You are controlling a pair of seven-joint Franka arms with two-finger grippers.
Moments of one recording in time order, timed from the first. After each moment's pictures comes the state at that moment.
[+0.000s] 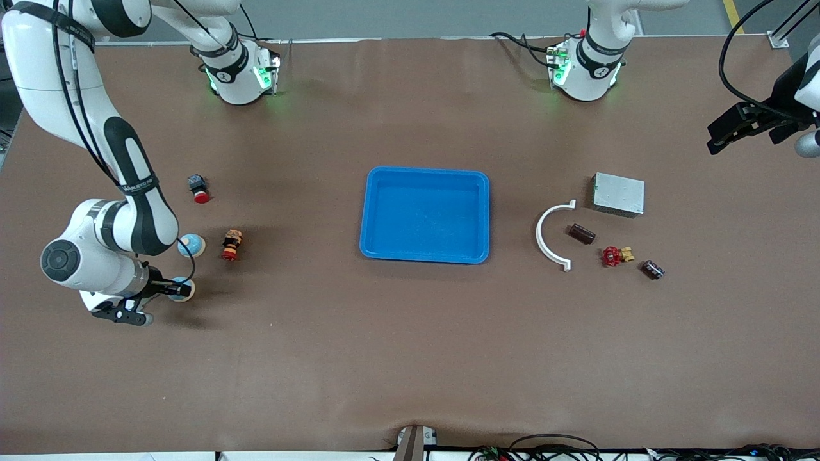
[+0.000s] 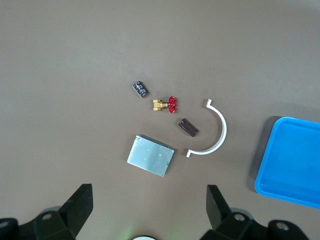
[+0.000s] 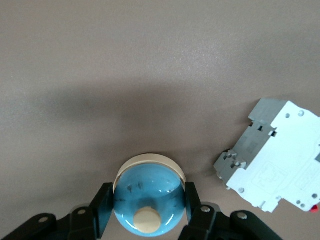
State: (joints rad) left arm -0.09 -0.05 0.00 -1.52 0.07 1.46 -0.22; right arm -0.08 0.66 -0.04 -1.74 0.01 2.35 0.07
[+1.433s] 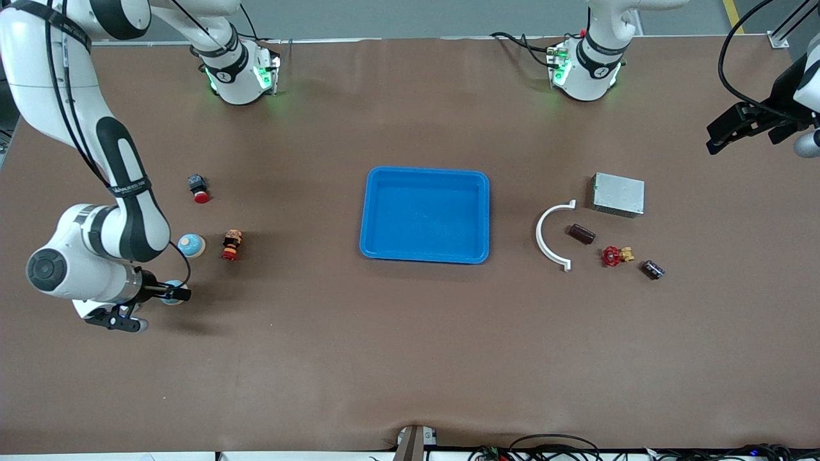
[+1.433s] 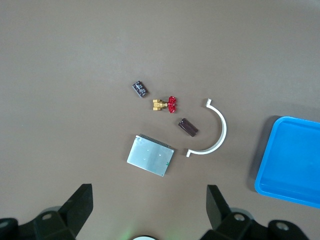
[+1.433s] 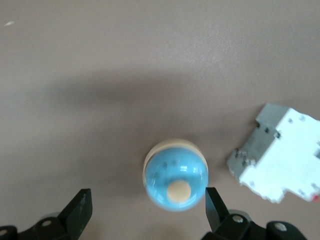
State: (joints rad) left arm -0.09 -0.05 0.00 -1.52 0.07 1.46 -0.22; right arm -0.08 0.66 -0.02 -1.59 0.00 2.12 0.08
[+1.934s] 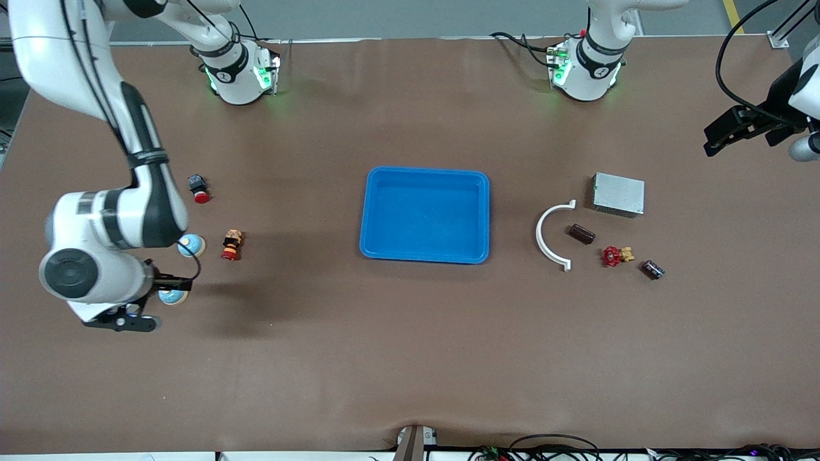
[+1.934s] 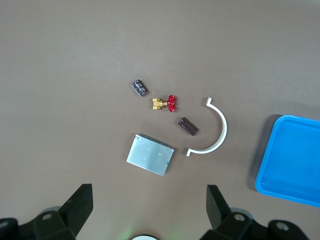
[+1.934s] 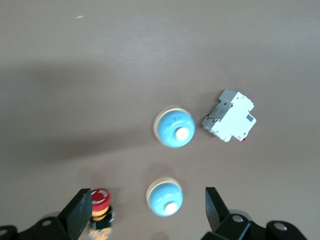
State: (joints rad) left arm -0.09 -0.04 0.00 -1.52 0.07 1.46 -0.22; right arm 0.12 0.58 -0.01 -1.46 -0.28 1.82 0.28
